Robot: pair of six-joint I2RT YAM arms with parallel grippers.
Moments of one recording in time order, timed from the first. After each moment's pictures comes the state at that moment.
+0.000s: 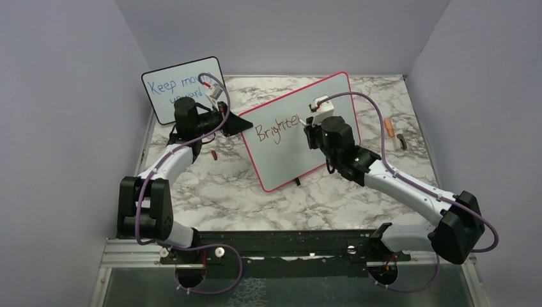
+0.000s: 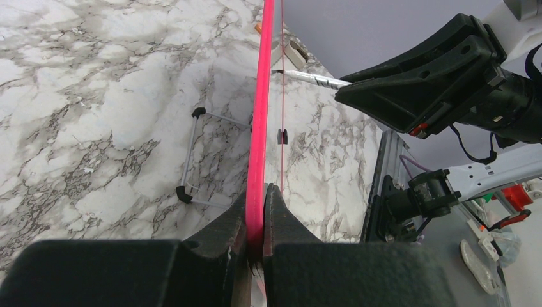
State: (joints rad) left arm -0.10 1.46 0.87 0.45 1.03 -0.49; right arm 0.74 1.27 0.95 0.00 0.37 0.06
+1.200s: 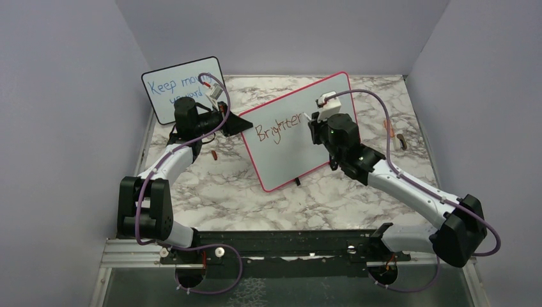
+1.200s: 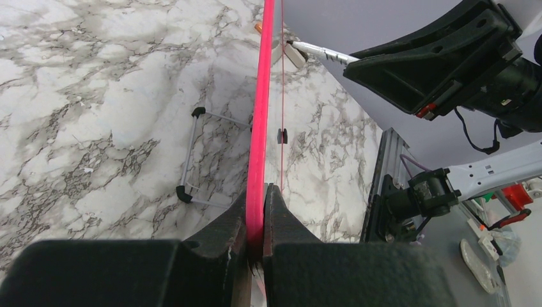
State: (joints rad) left arm -0.10 1.46 0.88 0.44 1.03 -0.49; right arm 0.71 1.25 0.95 0.04 0.38 0.05
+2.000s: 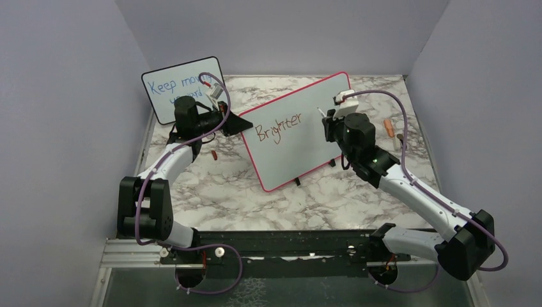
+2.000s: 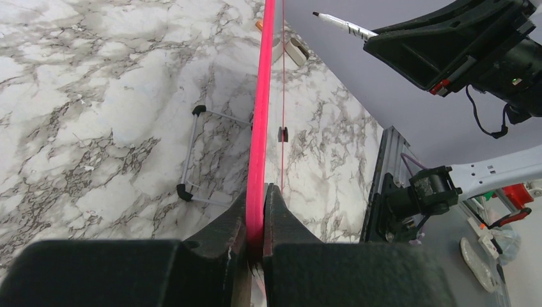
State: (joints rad) left arm -0.10 1.46 0.89 0.41 1.03 -0.47; right arm 0.63 1.14 0.92 0.00 0.37 0.05
